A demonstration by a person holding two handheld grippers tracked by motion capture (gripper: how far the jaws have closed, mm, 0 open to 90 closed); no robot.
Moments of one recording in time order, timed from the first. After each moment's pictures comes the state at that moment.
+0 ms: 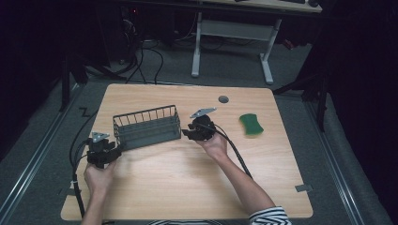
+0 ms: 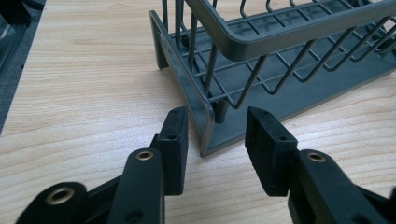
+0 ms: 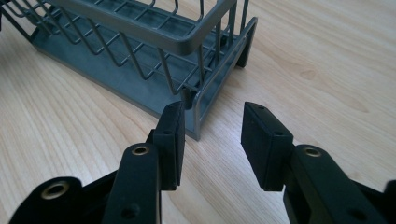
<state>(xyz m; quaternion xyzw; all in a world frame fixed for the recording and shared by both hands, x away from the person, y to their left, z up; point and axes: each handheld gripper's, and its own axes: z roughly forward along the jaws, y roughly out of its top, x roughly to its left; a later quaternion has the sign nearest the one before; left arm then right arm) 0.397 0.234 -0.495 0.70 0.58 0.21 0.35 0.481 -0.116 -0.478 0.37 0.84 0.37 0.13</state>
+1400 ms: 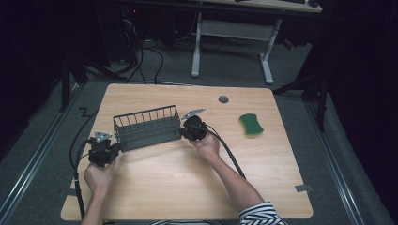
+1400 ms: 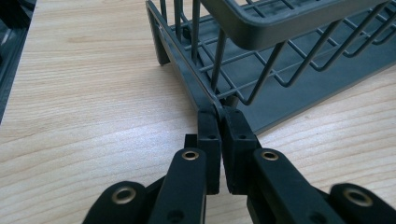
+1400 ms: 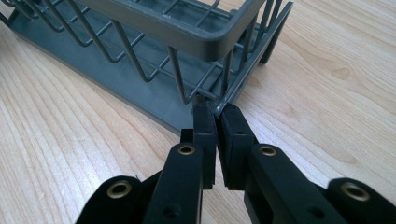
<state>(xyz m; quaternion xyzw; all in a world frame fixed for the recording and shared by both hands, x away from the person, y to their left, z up) 0.402 0.233 -0.502 0.72 0.56 0.22 0.34 0.490 -0.093 -0.491 0.36 0.86 0.35 0.12</state>
